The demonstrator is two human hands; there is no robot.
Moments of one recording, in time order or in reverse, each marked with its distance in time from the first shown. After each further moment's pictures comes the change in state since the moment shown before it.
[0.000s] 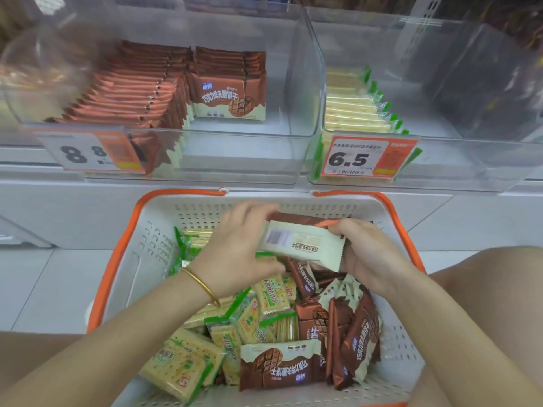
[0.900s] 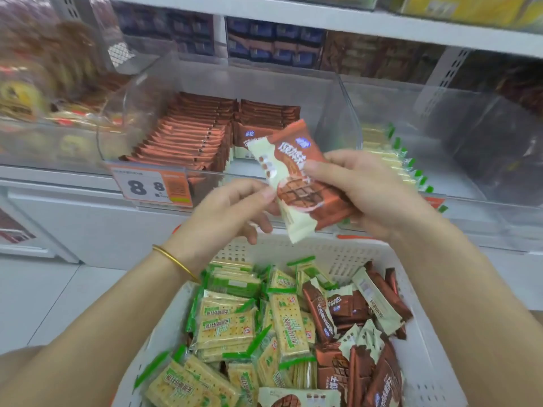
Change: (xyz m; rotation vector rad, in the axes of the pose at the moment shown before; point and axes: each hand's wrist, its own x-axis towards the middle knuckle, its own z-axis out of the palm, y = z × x) left_hand 0.006 -0.002 -0.095 -1.037 0.200 -0.056; right_hand -0.015 -0.113 0.085 -0.417 -0.159 -0.478
